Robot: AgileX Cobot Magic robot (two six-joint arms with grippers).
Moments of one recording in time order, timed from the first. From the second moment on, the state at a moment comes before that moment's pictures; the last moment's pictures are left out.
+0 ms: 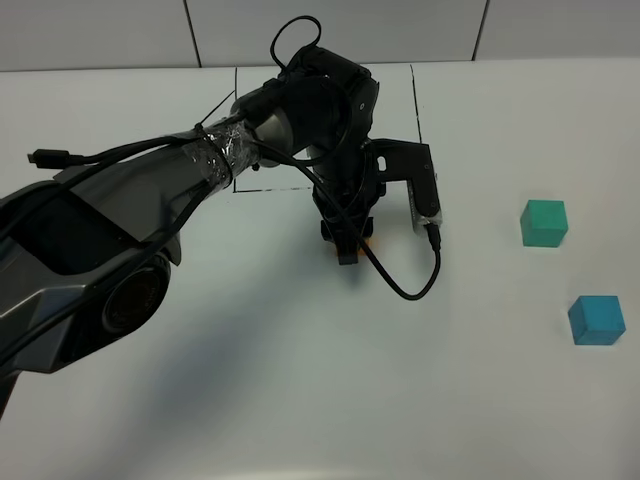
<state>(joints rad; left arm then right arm) -0.67 2.49 -2.11 0.00 1.08 0.88 0.03 -0.01 -0.49 0.06 1.06 -0.03</state>
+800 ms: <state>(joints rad) -0.67 2.26 -2.11 -0.08 1.19 0.77 0.03 -0.01 -0.49 0.06 1.06 -0.03</state>
